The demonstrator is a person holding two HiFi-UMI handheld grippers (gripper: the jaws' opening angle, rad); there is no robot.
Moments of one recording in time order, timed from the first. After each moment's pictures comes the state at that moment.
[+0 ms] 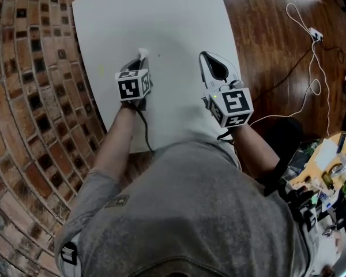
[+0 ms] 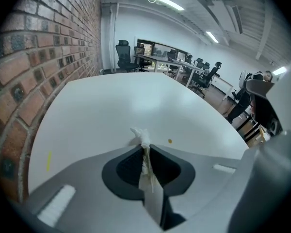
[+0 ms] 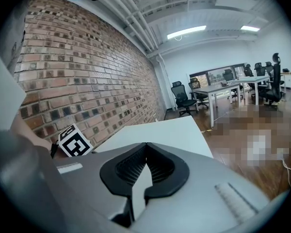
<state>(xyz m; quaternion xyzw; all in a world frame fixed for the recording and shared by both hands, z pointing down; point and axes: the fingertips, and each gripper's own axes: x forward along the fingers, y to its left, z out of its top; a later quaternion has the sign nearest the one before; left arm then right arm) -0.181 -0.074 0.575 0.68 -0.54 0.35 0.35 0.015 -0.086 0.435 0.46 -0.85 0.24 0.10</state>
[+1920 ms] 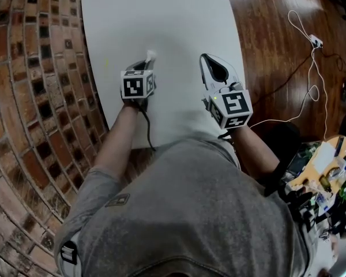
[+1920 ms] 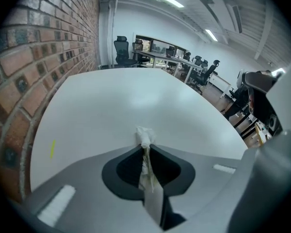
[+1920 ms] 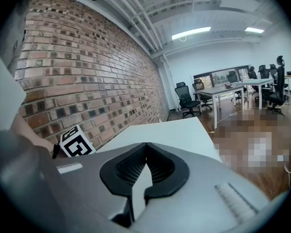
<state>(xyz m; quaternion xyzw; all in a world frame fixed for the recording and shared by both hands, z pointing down) -0.186 -0.046 0.578 0.69 -0.52 0.36 0.36 -0.005 -0.067 0.426 0.44 -0.86 0.22 0.11</state>
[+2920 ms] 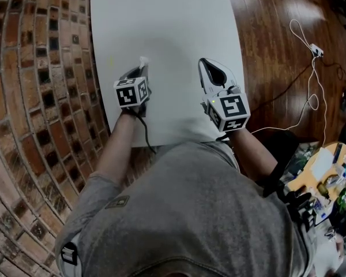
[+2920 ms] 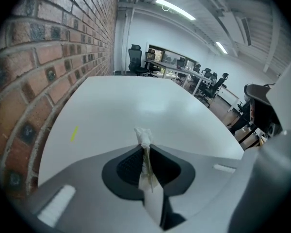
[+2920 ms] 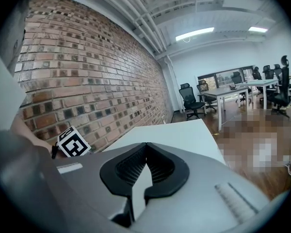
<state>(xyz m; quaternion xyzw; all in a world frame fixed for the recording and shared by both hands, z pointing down) -0.215 -0.022 0.557 0.66 -0.58 0.30 0.37 -0.012 -0.052 0.413 0.42 -0.88 0.21 0.10</state>
